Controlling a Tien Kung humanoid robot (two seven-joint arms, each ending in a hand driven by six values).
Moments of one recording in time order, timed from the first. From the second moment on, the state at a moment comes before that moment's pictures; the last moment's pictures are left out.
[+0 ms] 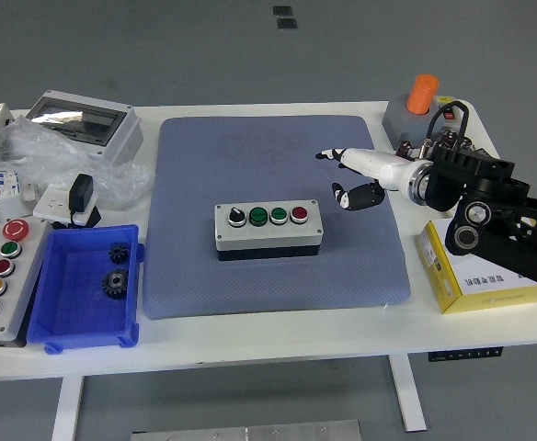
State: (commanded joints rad) left arm 0.02 0.16 -1.49 -0.18 1.11 -0.06 0.21; right arm 0.99 -0.63 0.33 1.51 -1.42 0.13 -0.48
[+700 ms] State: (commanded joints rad) left arm 0.02 0.17 -1.49 -0.18 1.10 -0.06 0.22; right arm 1.09 -0.53 0.35 1.54 -1.26 0.52 -0.65
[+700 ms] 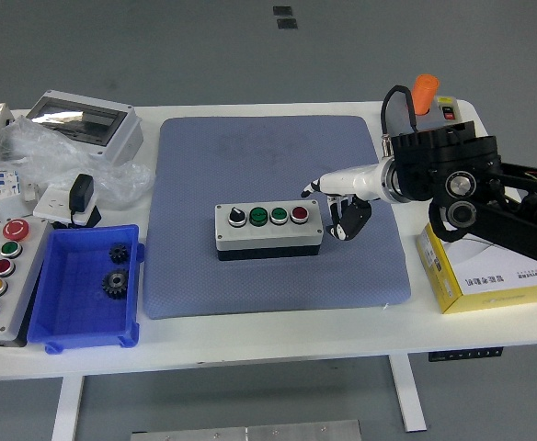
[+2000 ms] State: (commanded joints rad) left arm 0.02 0.16 -1.49 -0.18 1.10 -0.06 0.23; right arm 0.96 -0.63 0.53 1.54 -1.16 0.51 -0.65
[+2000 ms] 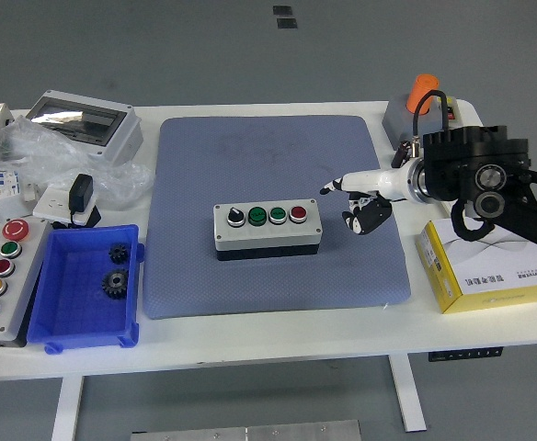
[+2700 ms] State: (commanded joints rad) left arm 0.02 0.11 -1.45 -0.18 1.07 -0.02 0.26; right arm 0.31 -0.29 1.26 1.35 -1.23 -0.15 -0.01
